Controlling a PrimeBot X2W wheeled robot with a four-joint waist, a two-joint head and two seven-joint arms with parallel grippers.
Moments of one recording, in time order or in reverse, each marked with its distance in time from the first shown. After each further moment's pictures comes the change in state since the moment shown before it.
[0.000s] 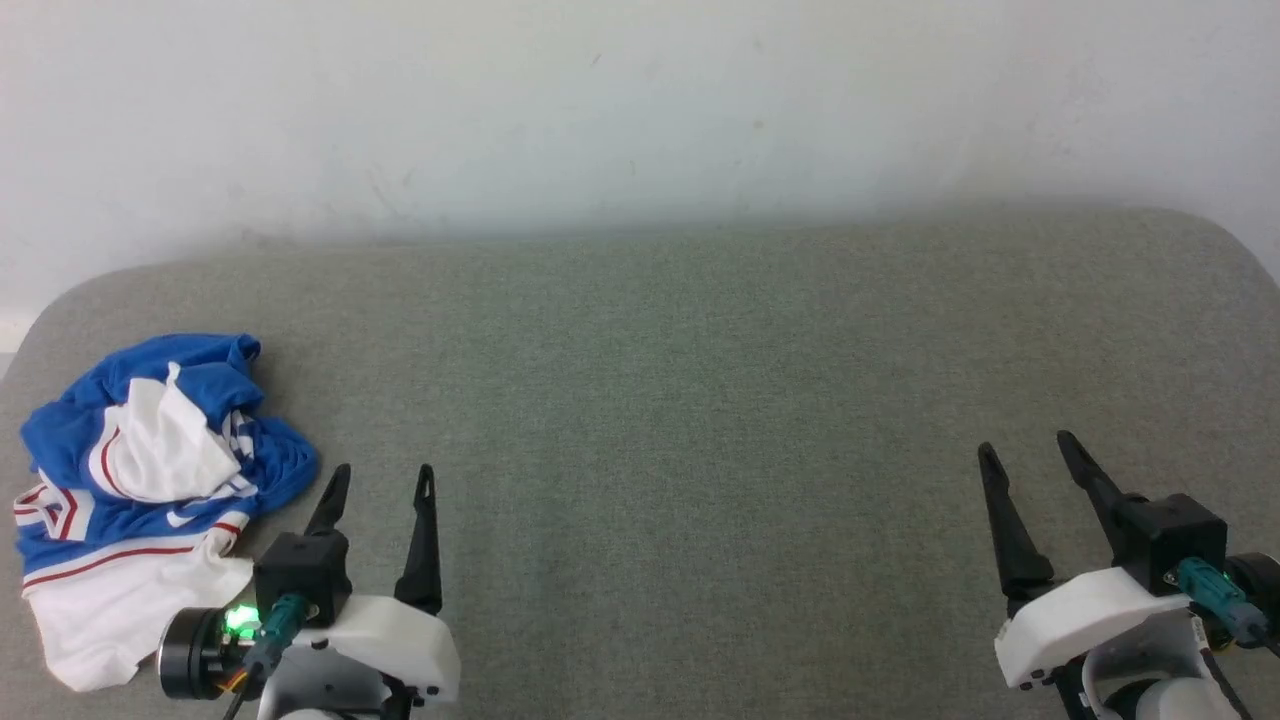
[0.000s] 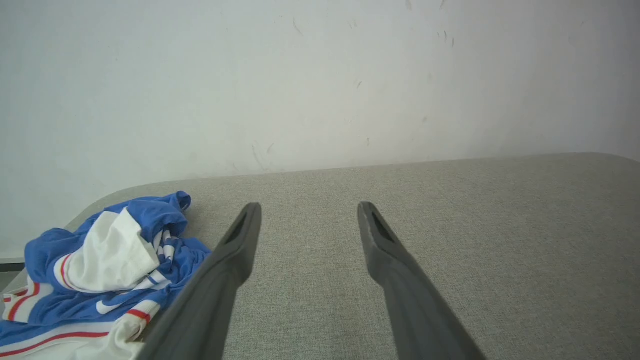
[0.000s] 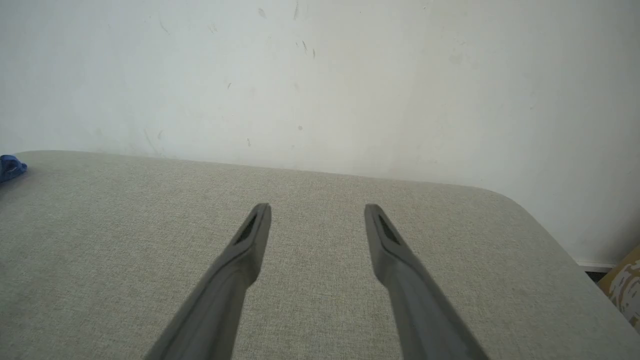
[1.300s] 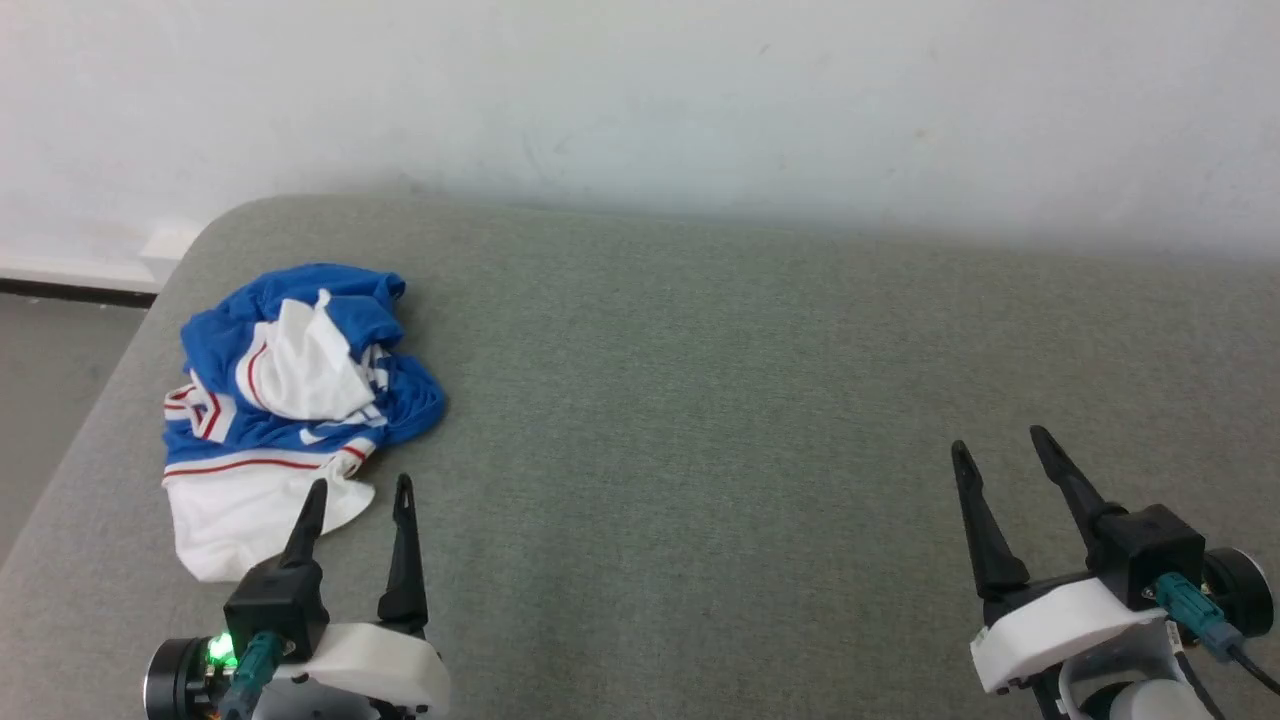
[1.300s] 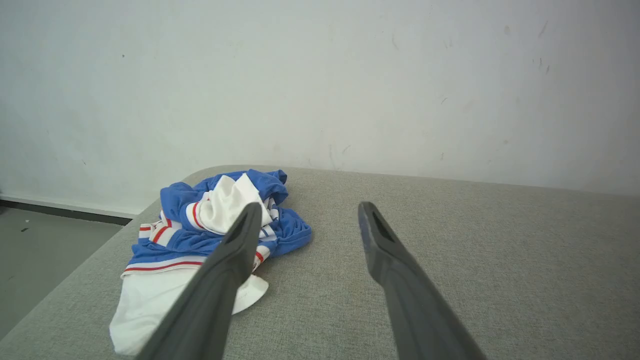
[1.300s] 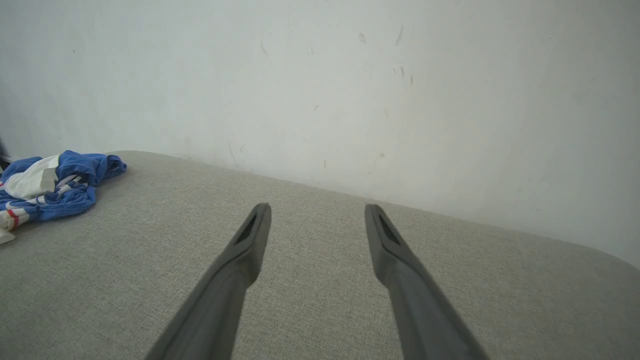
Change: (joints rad) left arm 0.042 0.000 0.007 -0.019 -0.043 0.038 -0.081; right arm -0.002 0.001 0.041 0.015 -0.002 0.000 -0.079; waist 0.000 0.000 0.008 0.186
